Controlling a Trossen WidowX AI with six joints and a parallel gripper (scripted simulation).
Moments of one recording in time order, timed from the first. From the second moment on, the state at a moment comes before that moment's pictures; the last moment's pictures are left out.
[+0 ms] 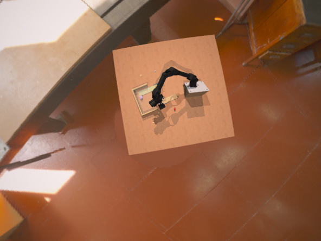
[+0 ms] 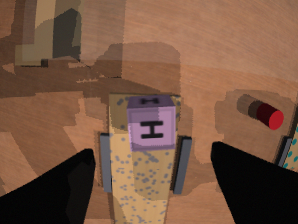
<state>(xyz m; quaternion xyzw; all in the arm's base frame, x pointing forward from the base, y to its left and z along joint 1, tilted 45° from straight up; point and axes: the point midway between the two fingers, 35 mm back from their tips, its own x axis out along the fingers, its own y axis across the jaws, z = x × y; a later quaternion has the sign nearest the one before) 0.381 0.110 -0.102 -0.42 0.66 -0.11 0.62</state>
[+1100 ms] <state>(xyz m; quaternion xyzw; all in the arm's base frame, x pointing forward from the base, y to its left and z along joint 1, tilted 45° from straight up) 0.389 0.076 -0.137 -0.42 0.66 -0.11 0.62</state>
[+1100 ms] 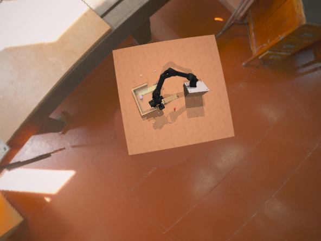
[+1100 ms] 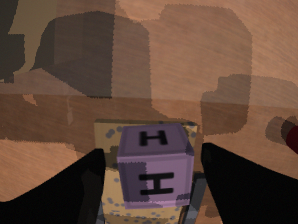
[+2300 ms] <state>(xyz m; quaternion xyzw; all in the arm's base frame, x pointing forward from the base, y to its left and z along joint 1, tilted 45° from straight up) 0.340 0.086 -0.104 -0.42 0.66 -0.10 0.61</state>
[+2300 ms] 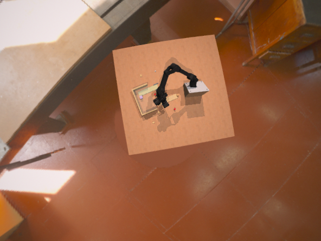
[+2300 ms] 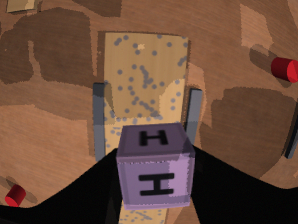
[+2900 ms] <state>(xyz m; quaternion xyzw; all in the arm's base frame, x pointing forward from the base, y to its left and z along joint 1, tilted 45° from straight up) 0.298 0.074 -0.092 -0.42 0.66 -0.10 0.61</state>
